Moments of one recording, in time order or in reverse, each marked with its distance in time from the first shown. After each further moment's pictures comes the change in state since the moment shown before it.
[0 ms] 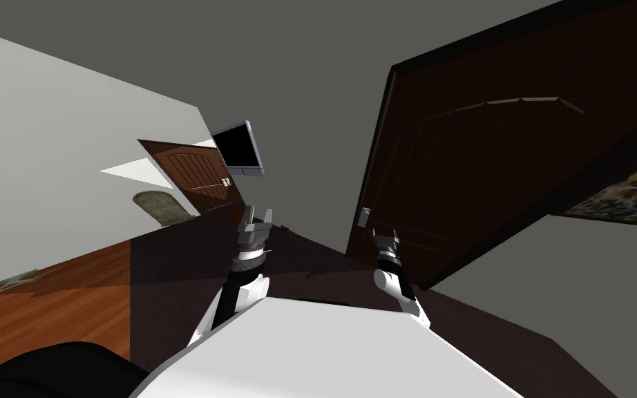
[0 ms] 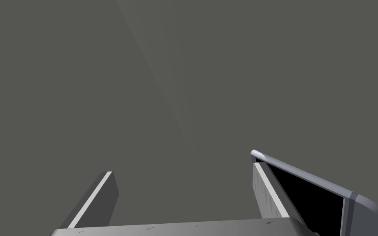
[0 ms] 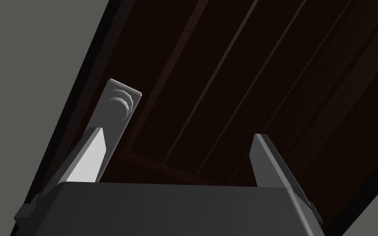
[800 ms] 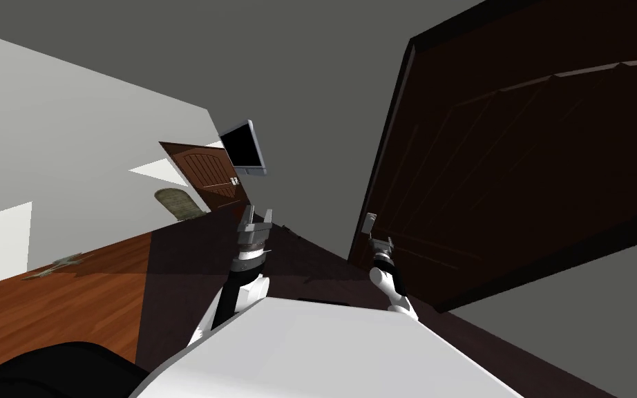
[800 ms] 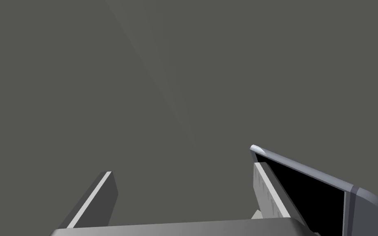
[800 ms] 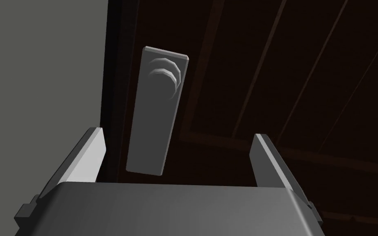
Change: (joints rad) arm -0.072 0.034 -0.029 0.164 -0.137 0.039 -0.138
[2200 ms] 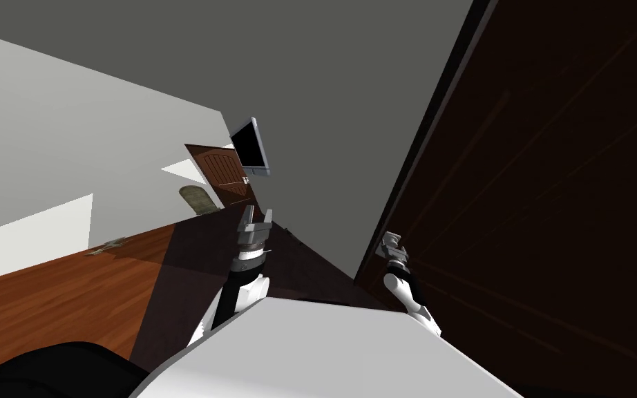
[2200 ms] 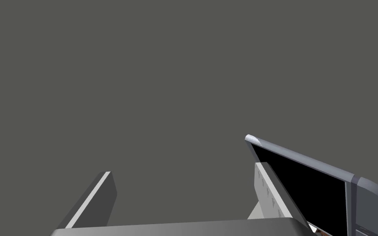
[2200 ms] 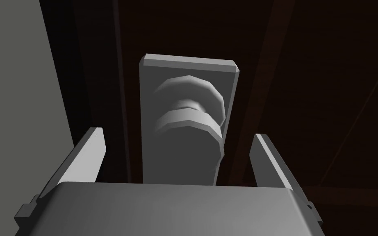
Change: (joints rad) arm -0.001 -0.132 -0.064 0.128 -0.120 0.012 -0.185
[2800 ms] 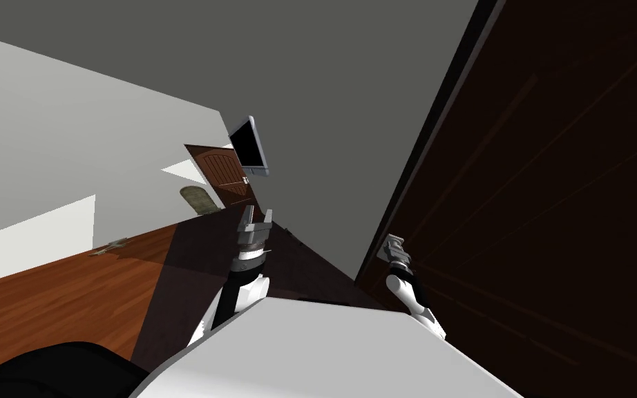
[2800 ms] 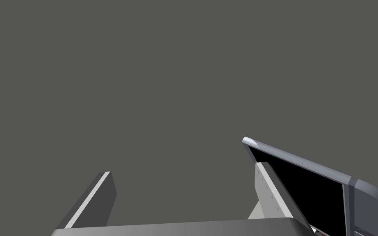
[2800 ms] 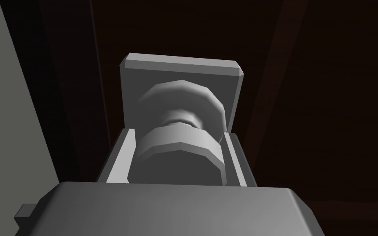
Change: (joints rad) arm 0.005 -0.023 -0.002 0.014 -0.006 -0.005 -0.017
